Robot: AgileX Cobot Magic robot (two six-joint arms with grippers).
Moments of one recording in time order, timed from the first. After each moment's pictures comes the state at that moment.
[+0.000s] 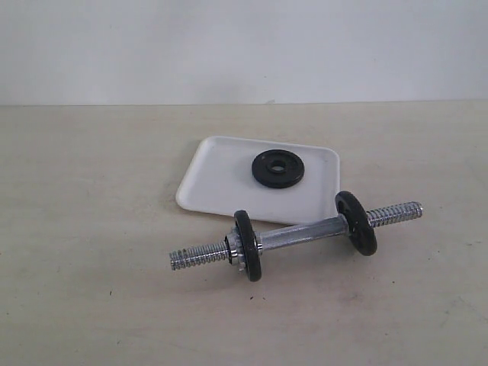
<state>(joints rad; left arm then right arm) 0.04 0.07 -0.66 -0.61 0.53 0.79 0.05 0.14 -0.50 -0.69 0.10 0.63</state>
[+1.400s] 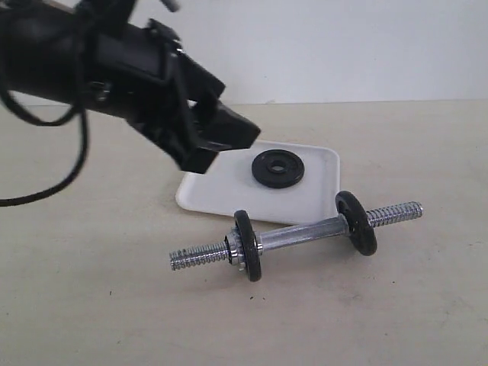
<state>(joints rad) -0.64 1.41 -1.09 -0.66 0.49 0.95 0.16 0.42 -0.58 0.26 0.52 -0.29</state>
